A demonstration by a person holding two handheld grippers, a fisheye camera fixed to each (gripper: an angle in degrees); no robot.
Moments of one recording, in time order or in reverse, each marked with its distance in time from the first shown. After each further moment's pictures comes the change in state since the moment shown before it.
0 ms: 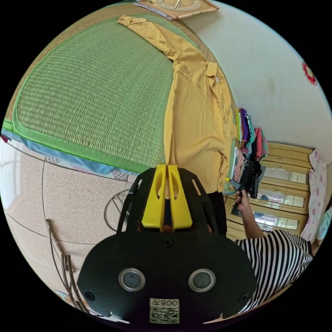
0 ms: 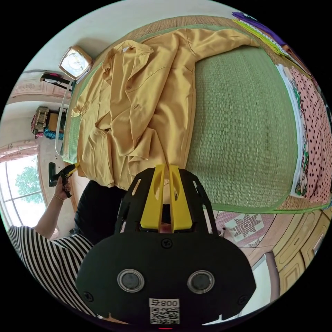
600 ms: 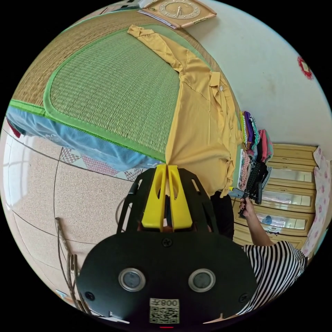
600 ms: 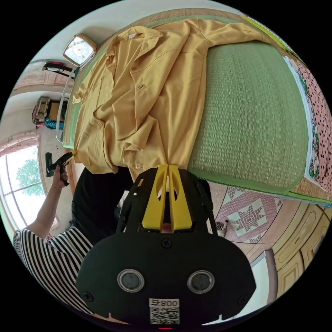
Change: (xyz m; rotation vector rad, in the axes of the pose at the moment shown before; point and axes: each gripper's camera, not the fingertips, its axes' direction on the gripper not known) left arm 0.031 0.019 0.030 0.081 -0.072 0.001; right arm 0.016 0.044 -0.007 -0.062 -0.016 -0.038
